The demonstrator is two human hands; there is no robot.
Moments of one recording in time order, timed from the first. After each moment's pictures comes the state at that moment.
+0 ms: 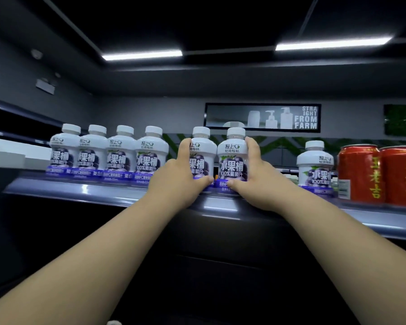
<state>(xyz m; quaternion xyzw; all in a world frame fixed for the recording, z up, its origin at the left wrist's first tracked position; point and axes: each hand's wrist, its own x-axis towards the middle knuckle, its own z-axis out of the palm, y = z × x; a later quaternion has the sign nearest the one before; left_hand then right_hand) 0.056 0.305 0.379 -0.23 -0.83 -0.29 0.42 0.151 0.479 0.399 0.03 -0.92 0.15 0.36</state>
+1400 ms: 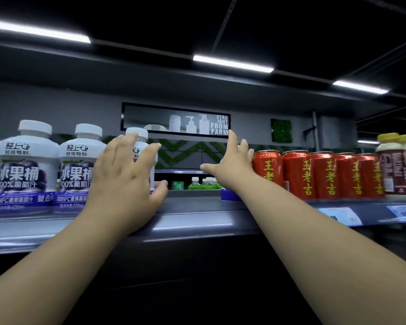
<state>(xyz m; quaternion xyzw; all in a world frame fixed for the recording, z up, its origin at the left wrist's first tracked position) 0.050 0.362 0.384 -0.36 -0.69 -0.25 0.57 0.140 0.568 0.439 -0.24 -0.83 0.17 0.47</state>
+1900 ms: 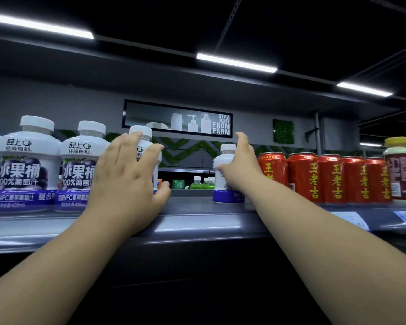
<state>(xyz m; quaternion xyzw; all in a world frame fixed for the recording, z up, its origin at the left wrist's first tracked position) 0.047 0.363 0.384 -0.35 -0.70 -0.24 0.57 0.139 0.583 0.438 -0.20 -0.80 0.22 0.52</state>
